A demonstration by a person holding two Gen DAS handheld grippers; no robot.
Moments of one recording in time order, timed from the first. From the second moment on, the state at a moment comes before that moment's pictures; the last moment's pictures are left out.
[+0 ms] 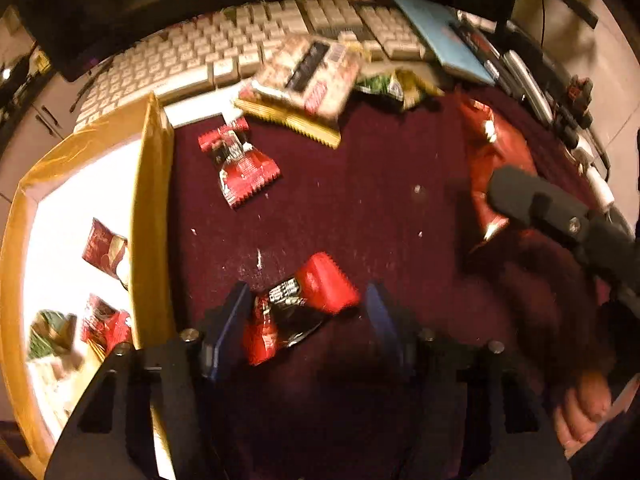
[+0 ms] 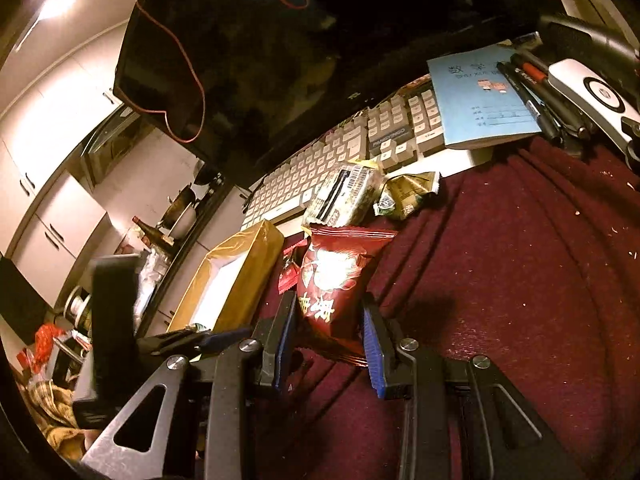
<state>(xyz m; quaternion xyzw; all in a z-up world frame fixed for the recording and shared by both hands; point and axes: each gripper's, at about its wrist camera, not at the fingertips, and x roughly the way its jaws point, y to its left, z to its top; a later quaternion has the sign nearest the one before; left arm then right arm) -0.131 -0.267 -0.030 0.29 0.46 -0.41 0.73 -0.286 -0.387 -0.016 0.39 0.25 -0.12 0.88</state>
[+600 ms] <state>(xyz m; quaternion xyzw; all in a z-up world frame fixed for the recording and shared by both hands) -0.137 -0.197 0.004 0.09 0.41 -0.40 0.81 -0.265 -0.368 -0.015 0.32 0.29 -0.14 0.89</state>
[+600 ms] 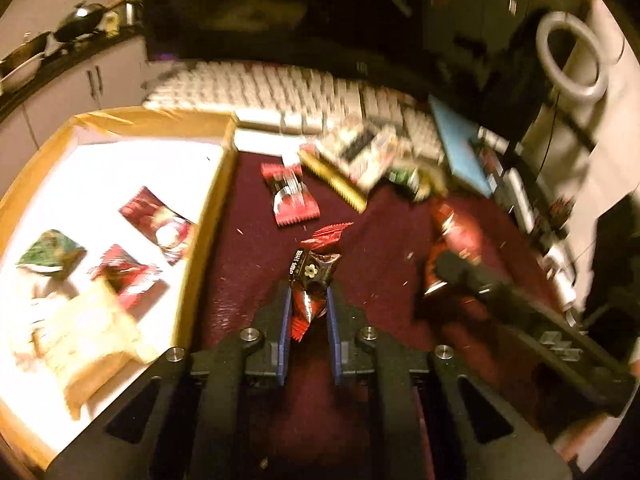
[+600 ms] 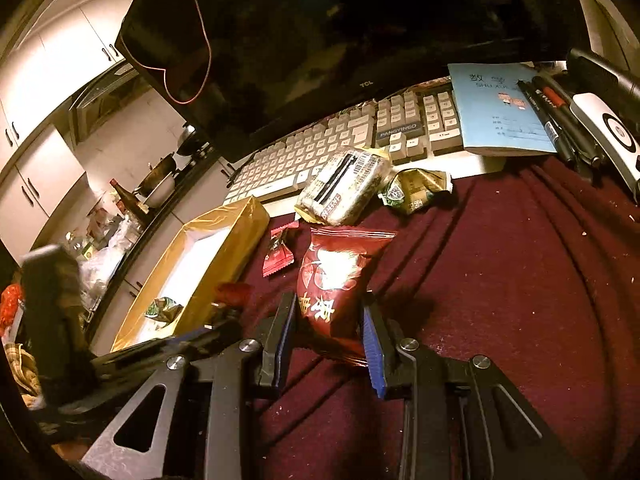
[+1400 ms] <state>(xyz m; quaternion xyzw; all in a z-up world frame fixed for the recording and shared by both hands) -0.056 -0.049 0.009 -0.03 0.37 -0.22 0.90 -0.108 -0.234 0.015 0.16 0.37 0.02 0.91</state>
